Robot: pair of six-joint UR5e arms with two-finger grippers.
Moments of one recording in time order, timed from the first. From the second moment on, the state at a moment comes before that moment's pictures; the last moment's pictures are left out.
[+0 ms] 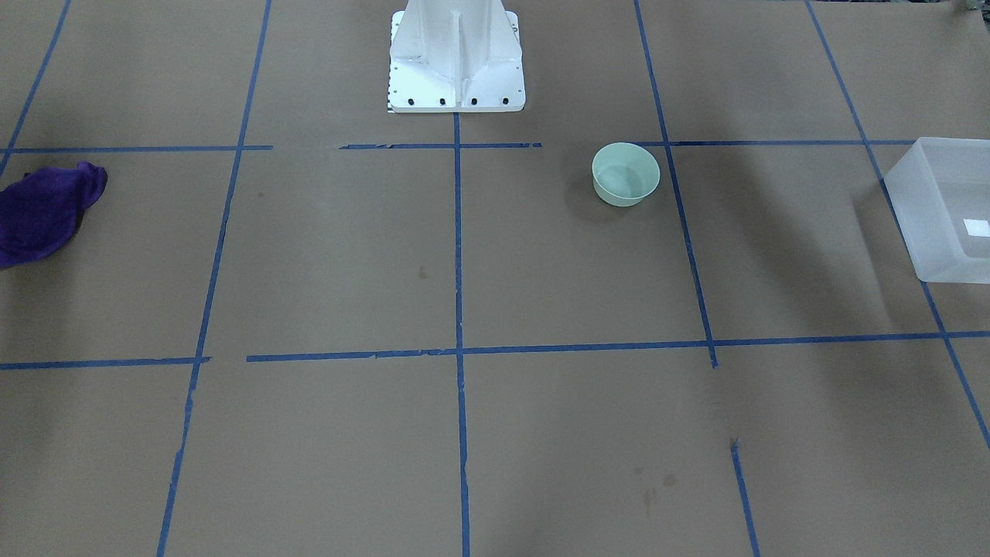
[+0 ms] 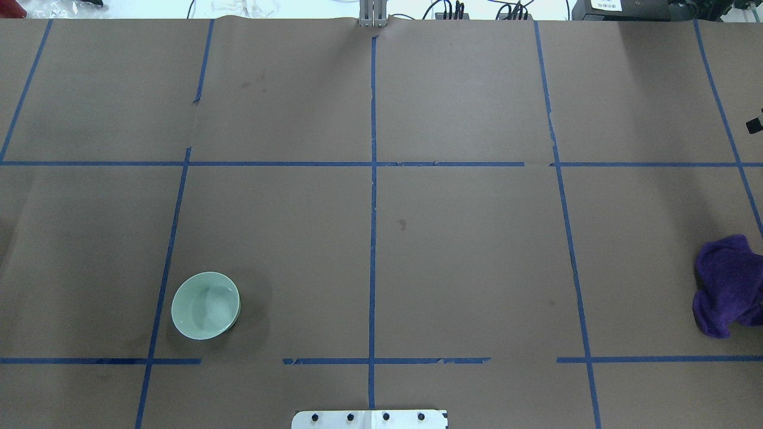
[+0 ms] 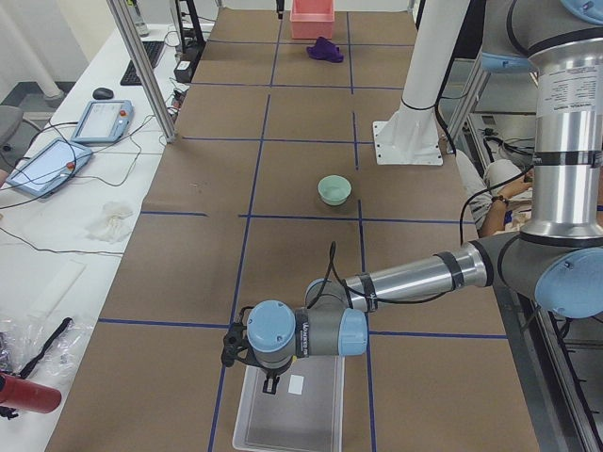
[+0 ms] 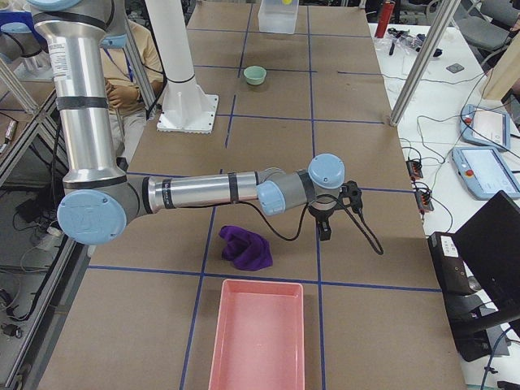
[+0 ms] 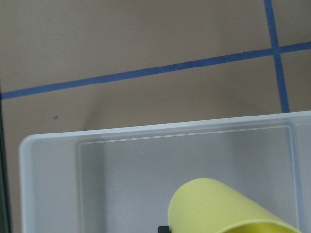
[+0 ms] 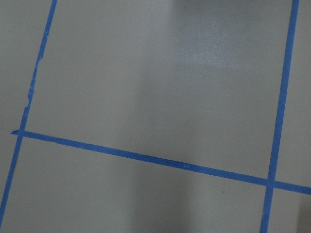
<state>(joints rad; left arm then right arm) -1.62 -1.50 -1.36 -1.84 -2.39 0.20 1.43 -1.48 1.60 -1.33 2.44 0.19</state>
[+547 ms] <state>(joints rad) -1.48 -1.50 -1.31 -1.90 -2.45 0.15 1.33 -1.51 1.68 -1.33 2.43 0.38</state>
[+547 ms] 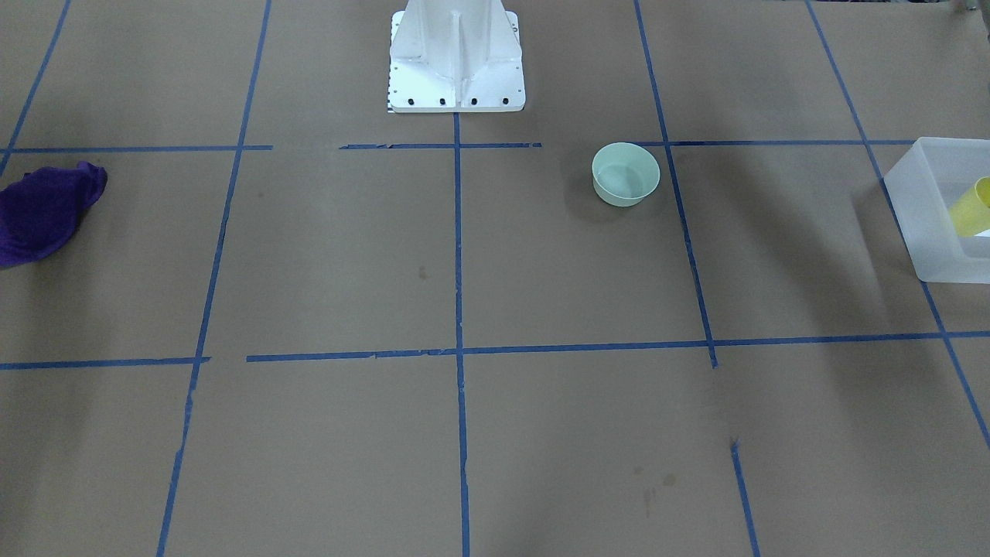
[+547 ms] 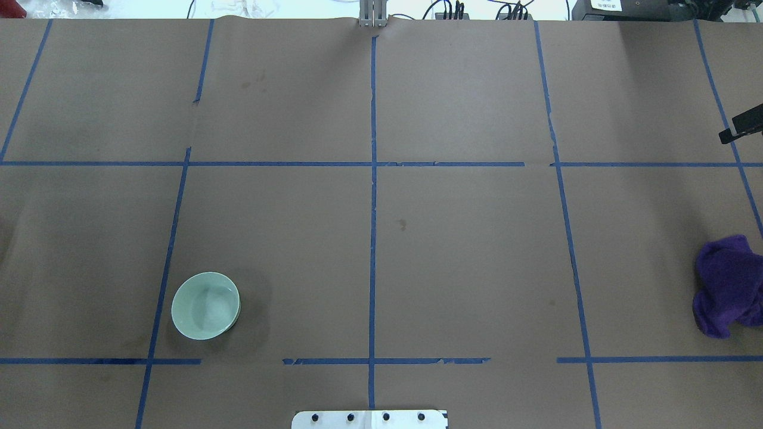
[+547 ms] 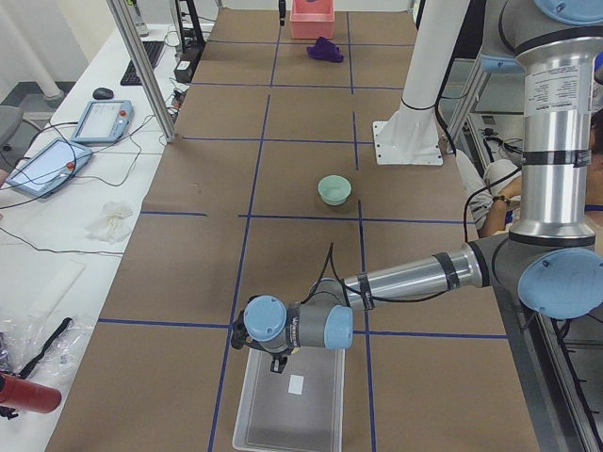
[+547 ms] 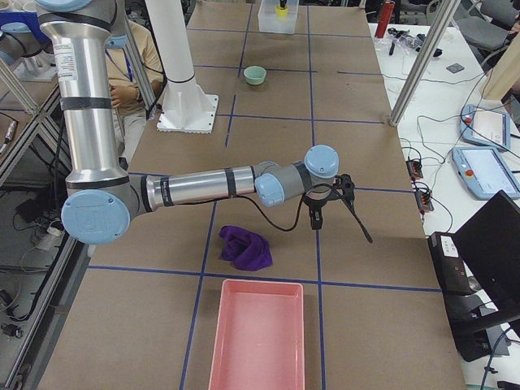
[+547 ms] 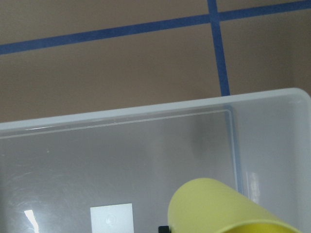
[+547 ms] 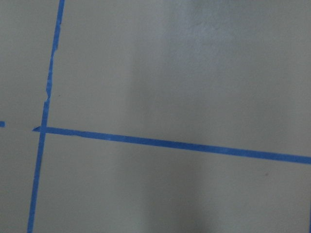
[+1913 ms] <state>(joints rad) -1.41 -1.62 -1.72 -1.93 -2.44 -0.42 1.17 -1.84 1.81 -1.33 2.41 0.62</state>
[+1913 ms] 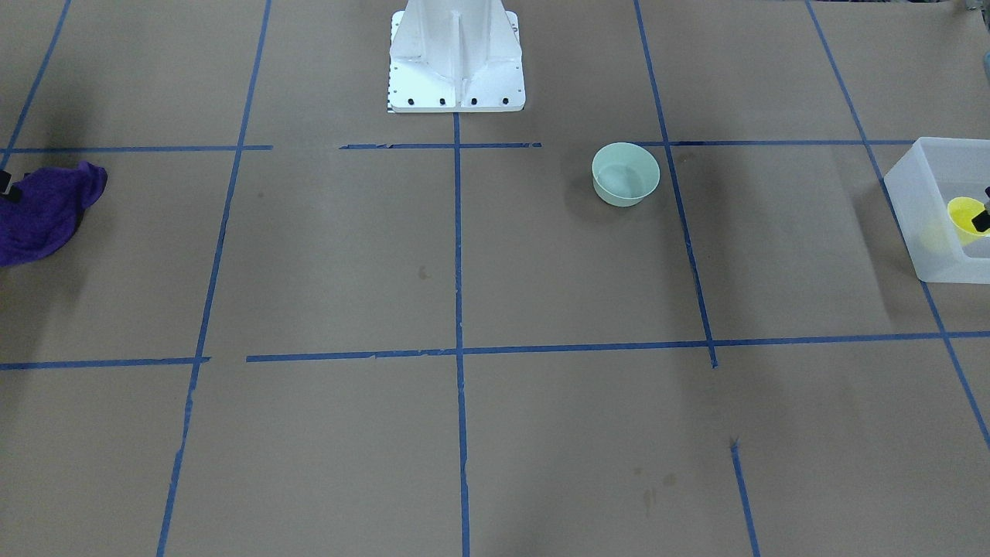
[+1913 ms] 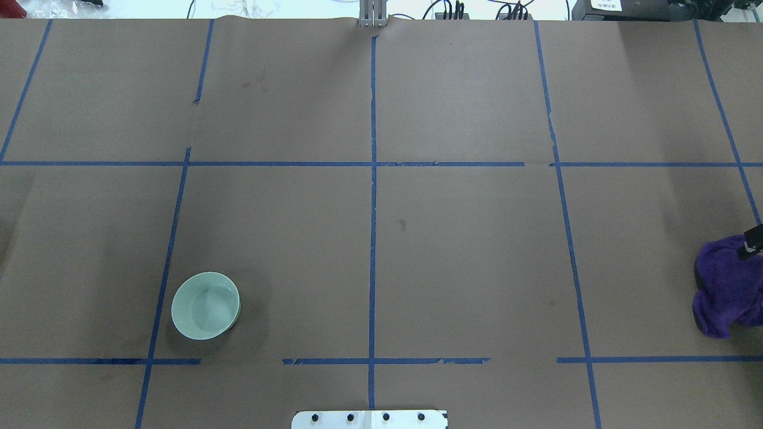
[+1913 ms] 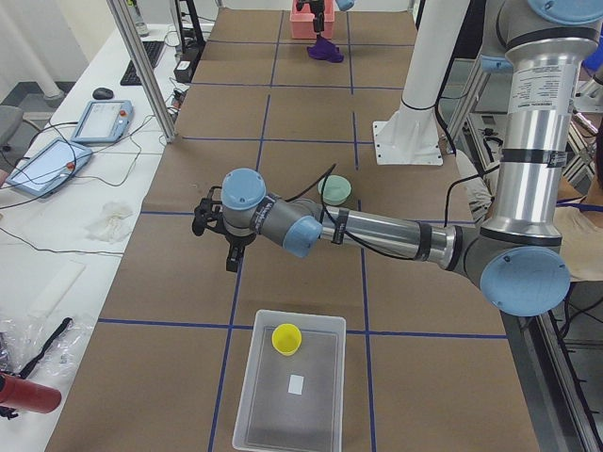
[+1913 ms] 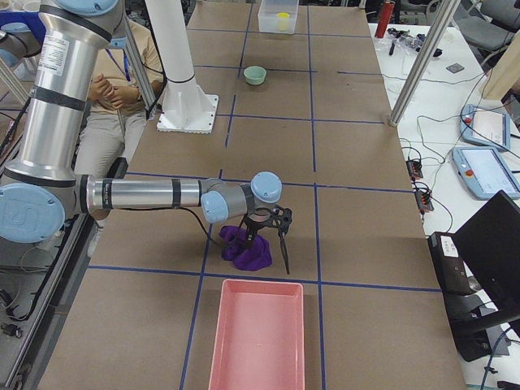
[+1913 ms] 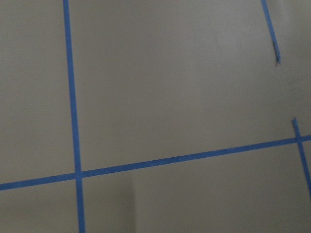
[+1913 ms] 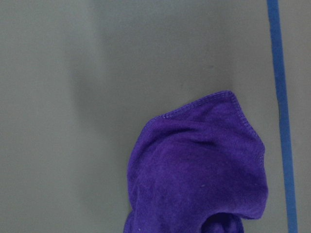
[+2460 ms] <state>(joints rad) -1.10 -1.65 -1.88 -1.95 -2.35 -0.85 1.12 -1.84 1.80 -1.31 2.40 0.64</state>
